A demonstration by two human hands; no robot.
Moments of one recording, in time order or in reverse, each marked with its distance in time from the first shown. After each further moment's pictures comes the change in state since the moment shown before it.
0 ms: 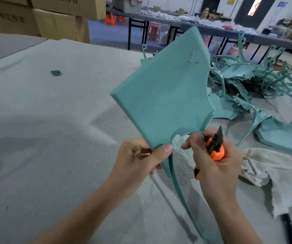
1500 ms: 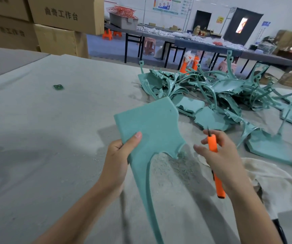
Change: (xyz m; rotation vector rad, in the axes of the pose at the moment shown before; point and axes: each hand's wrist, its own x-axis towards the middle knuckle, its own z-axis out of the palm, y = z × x) left_hand 0.016 0.004 -0.019 -0.366 0.279 -0.278; right_hand 0.043 0.016 -0.042 -0.476 -0.058 0.435
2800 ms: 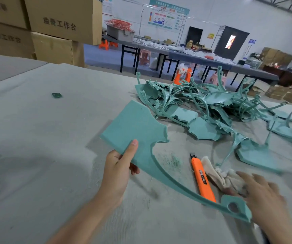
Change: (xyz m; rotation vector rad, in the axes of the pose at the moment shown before) left_hand -0.002 -0.009 -0.004 0.101 0.061 0.150; right_hand -0.024 0.062 -0.075 -1.016 0.008 0.213
